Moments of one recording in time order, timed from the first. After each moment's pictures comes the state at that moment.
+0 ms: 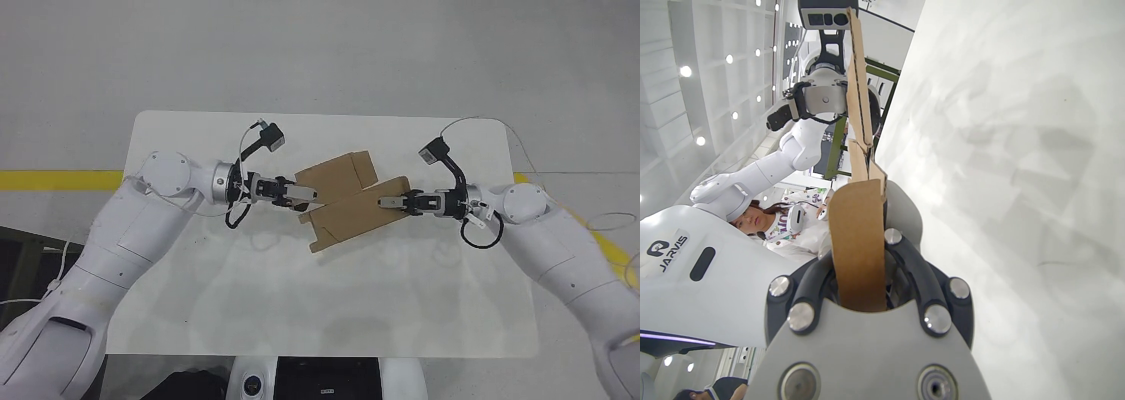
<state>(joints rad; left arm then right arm) 0.63 -0.99 -0.83 -1.27 -0.58 -0.35 -1.24 -0.59 -0.91 0.62 -1.08 0.75 -0.67 1.15</state>
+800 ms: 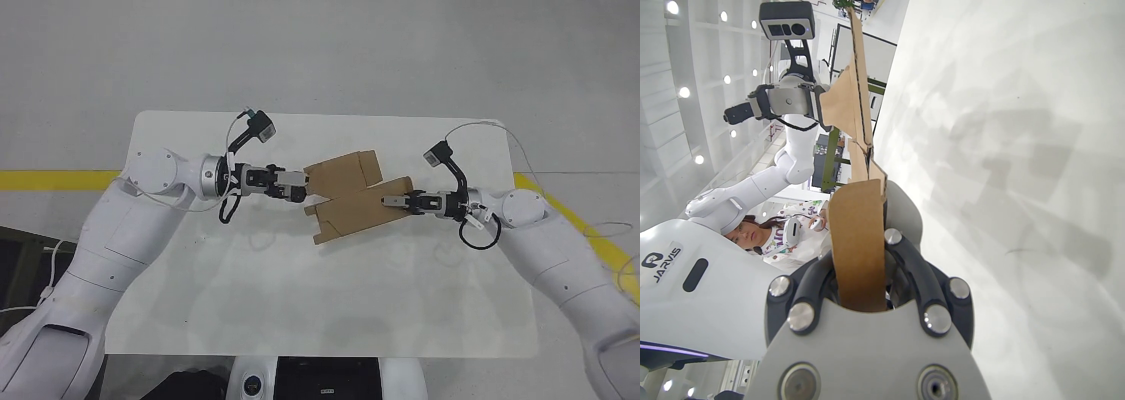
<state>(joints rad) 0.68 -0.99 -0.93 -1.33 -0.62 -0.28 -1.23 -0.64 -0.95 0.67 -1.02 0.72 -0.68 1.14</state>
